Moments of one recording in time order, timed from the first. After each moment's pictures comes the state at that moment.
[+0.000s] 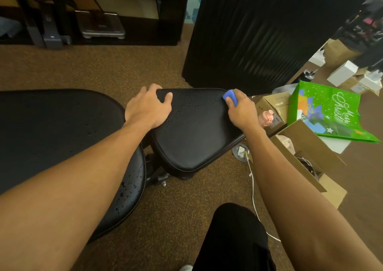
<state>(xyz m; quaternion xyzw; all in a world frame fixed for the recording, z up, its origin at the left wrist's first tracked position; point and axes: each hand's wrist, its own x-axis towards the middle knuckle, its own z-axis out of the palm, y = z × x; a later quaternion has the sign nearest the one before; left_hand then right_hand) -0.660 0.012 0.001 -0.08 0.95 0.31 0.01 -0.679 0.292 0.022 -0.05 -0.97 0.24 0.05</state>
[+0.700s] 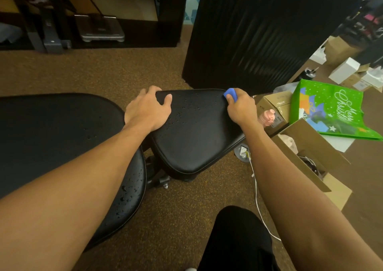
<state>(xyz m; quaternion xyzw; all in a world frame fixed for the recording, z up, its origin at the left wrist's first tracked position) -0.661 0.012 -0.001 -0.08 0.95 0.31 0.01 -0.694 0.291 0.020 -0.07 -0.96 0.26 0.07</state>
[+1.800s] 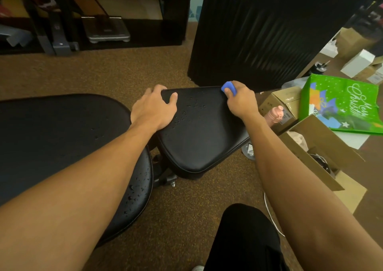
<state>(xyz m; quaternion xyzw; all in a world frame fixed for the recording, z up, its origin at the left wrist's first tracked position) -0.660 0.013 0.000 -0.08 0.95 0.31 0.01 -0.706 0.278 0.021 -0.02 -0.96 0.27 0.05</state>
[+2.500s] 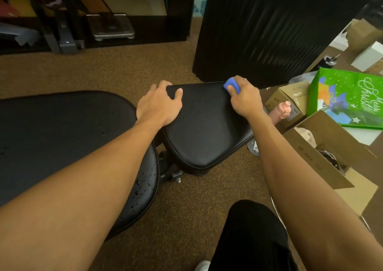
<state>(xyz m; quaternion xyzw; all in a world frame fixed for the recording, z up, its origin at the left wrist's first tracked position) -0.660 0.013 0.001 -0.08 0.95 0.31 0.01 -0.697 0.269 0.019 -0.02 -0.96 0.26 0.04</state>
